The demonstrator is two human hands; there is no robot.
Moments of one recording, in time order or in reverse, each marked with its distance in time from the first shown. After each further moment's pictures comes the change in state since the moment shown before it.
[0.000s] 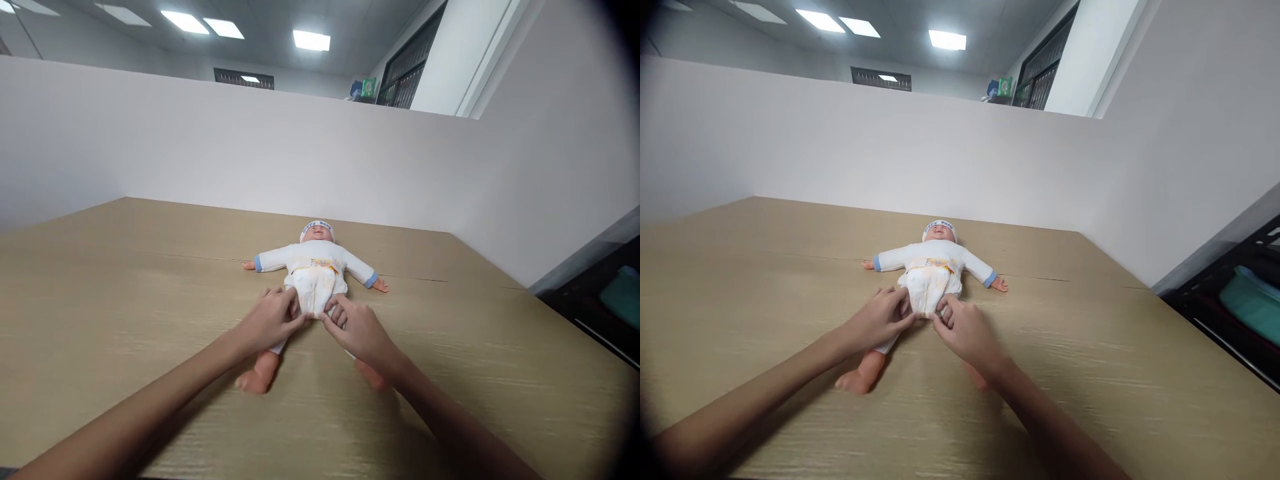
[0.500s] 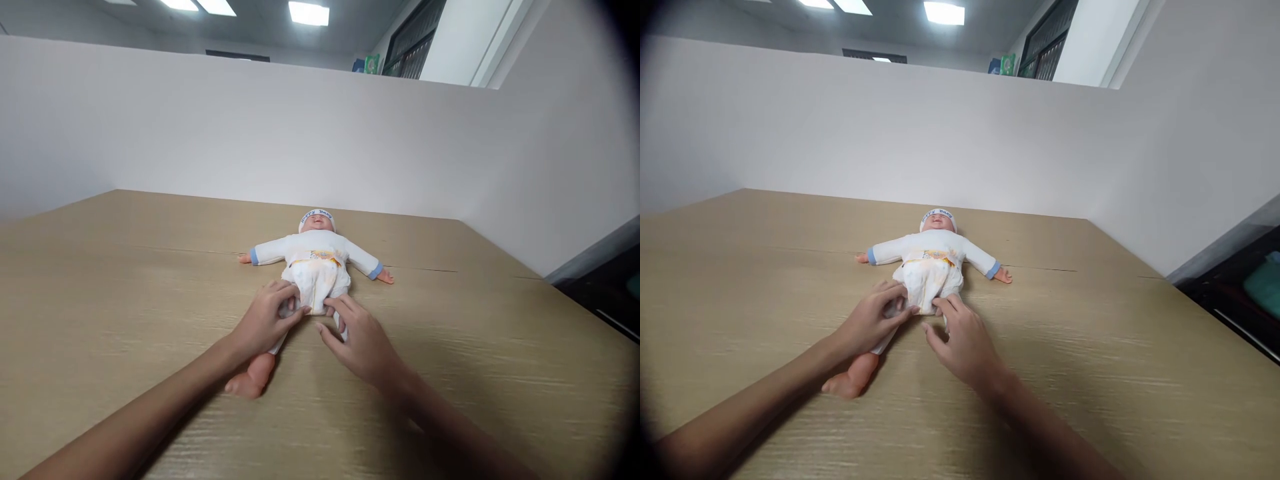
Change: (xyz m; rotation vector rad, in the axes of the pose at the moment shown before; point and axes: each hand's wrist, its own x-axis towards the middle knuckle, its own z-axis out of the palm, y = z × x) left_hand 0.000 0.001 0.012 -0.210 0.102 -0.030; right_hand -0.018 -0.007 0.009 -0.135 0.045 -0.066
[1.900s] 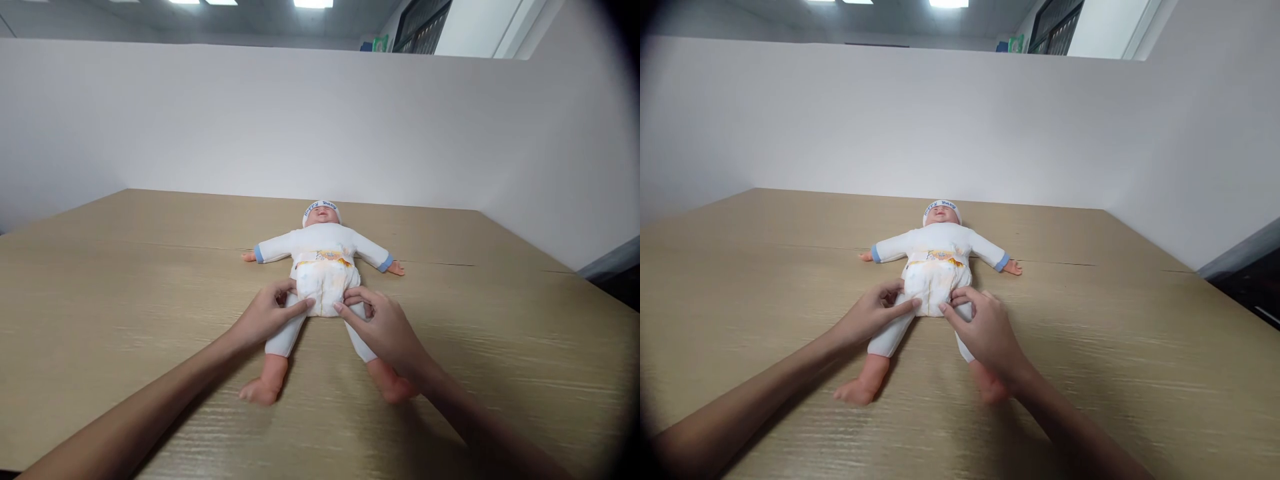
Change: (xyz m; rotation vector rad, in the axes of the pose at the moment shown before) left_hand 0.000 -0.009 -0.004 -0.356 -0.067 -0.255; right_hand 0.011 0.009 -0.017 0.184 0.088 0.220
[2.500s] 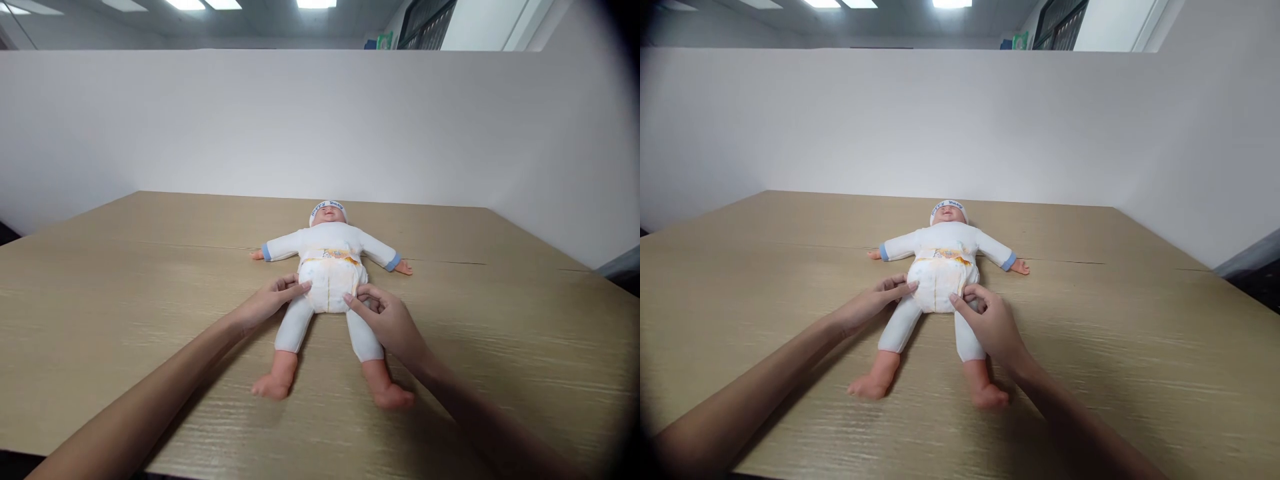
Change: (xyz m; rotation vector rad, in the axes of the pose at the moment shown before) left_hand 0.006 0.004 -0.018 -0.534 -0.192 -0.230; right_hand 0.002 0.011 0.014 0.269 0.016 0.145
